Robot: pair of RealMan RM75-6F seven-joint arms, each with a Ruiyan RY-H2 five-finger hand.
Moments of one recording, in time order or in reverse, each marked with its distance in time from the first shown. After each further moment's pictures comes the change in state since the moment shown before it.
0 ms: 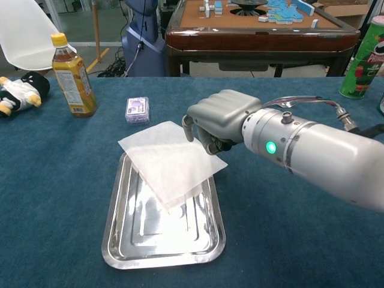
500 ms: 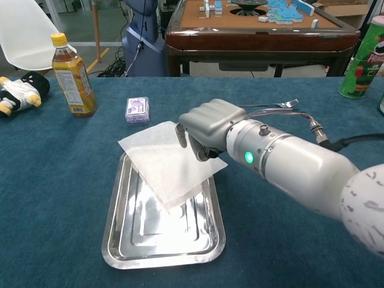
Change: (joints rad) left arm 0.009 -0.001 0.003 0.002 0.003 0.011 -0.005; right arm 0.034 -0.103 0.015 0.112 0.042 0.002 -0.006
